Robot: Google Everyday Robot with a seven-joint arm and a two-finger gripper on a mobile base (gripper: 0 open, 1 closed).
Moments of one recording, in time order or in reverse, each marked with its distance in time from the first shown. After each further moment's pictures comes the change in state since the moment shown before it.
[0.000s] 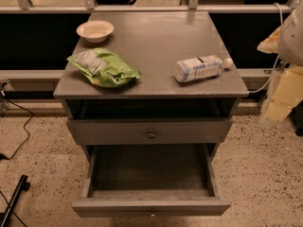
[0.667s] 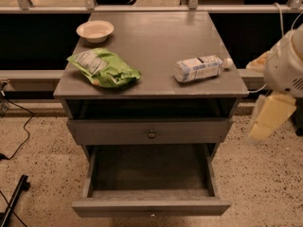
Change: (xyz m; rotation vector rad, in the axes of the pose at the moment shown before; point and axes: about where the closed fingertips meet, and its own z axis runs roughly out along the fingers) arm -0.001 0.016 0.041 0.001 -0.048 0.003
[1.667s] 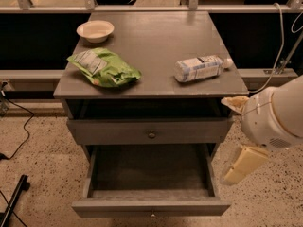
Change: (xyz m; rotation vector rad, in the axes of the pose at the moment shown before) arm -0.019 0.070 0.057 -0.011 -0.184 -0.061
